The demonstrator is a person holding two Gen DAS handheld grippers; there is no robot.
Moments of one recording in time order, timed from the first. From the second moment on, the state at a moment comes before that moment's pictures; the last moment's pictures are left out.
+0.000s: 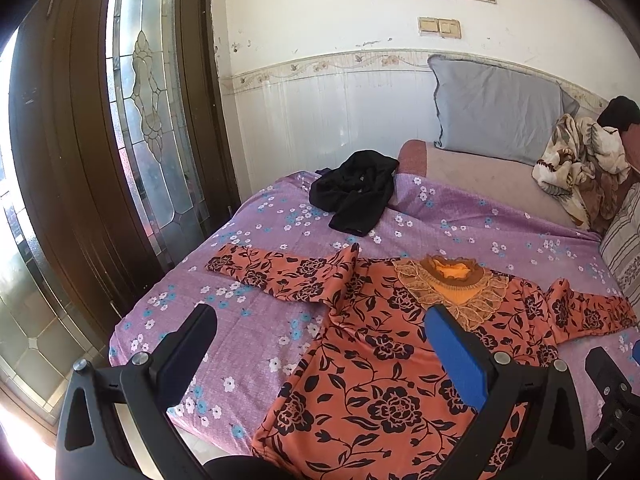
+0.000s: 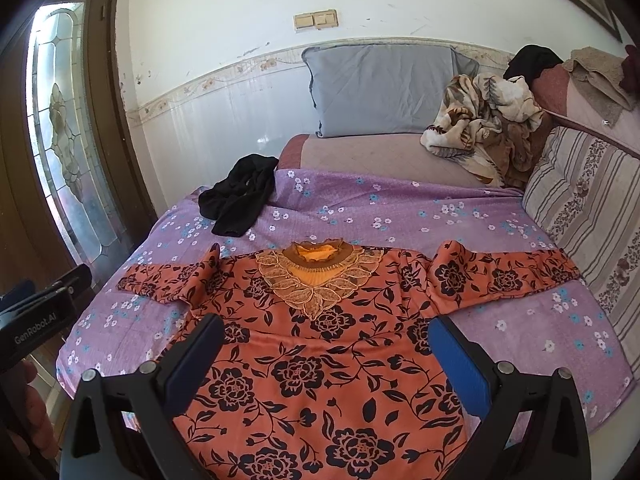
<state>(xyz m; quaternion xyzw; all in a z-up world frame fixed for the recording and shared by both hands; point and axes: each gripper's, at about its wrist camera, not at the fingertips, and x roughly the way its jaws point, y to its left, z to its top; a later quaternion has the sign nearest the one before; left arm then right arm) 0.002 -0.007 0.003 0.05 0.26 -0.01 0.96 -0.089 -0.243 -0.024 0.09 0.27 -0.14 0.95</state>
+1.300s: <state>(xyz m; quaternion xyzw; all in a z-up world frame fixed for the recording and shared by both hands) 0.170 -0.113 -0.184 0.11 0.46 -0.06 0.88 -0.013 -0.582 -0.162 0.44 0.25 -0.22 0.83</state>
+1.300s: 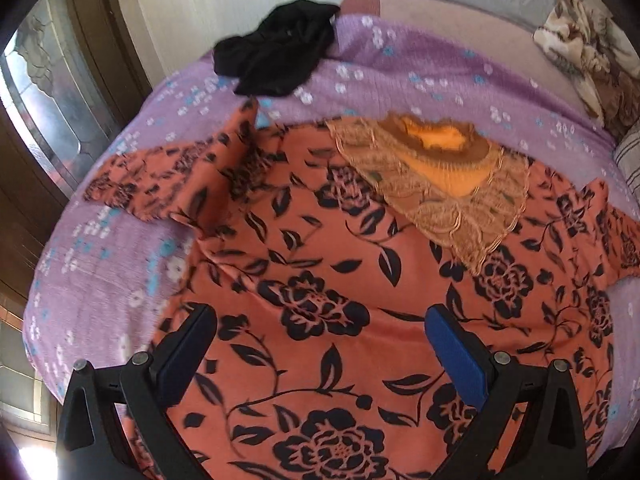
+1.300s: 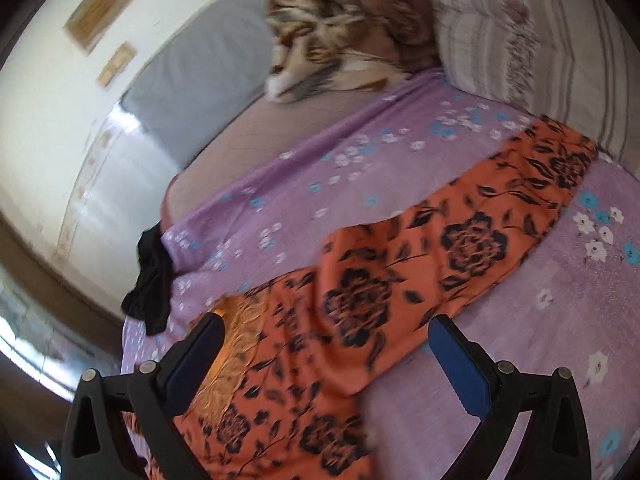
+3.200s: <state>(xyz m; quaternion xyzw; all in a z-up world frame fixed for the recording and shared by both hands) 0.238 0.076 -0.178 -0.07 0.49 0.14 0.86 0.178 -0.231 -0.186 0.12 0.40 0.17 0.89</state>
